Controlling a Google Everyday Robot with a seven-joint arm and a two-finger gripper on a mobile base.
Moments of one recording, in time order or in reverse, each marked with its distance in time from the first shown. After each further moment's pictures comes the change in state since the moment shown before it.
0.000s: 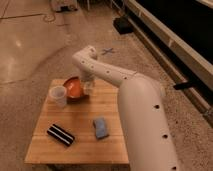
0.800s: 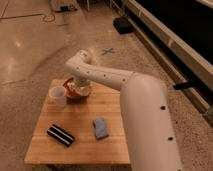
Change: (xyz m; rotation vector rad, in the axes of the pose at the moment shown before) arm 0.007 -0.034 0.011 -0.012 0.009 -0.029
